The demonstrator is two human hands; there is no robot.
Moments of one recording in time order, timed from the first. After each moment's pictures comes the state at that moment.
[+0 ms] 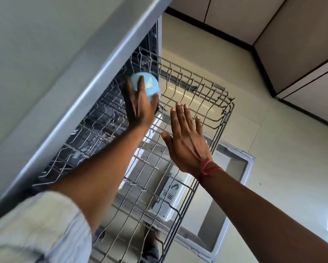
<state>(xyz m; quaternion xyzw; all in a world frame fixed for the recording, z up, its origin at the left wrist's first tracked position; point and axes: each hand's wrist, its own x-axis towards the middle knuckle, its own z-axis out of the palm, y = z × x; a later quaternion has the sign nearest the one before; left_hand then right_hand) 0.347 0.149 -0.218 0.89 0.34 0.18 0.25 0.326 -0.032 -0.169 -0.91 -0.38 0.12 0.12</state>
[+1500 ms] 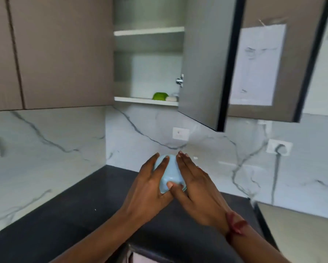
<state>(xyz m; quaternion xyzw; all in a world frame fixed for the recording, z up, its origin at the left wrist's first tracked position) -0.510 -0.006 0.400 0.70 0.55 0.45 -0.09 -0.340 0.031 0.422 -0.32 -0.88 0.00 0.34</state>
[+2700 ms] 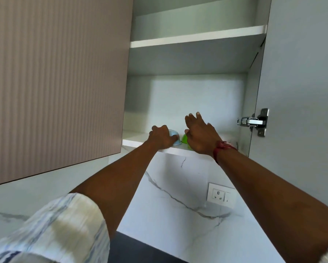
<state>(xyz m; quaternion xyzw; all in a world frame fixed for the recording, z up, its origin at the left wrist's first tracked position) -0.772 0.475 0.628 0.60 0.72 0.34 -0.07 -0.603 0.451 0.650 -0.40 -0.86 -0.16 0.26</state>
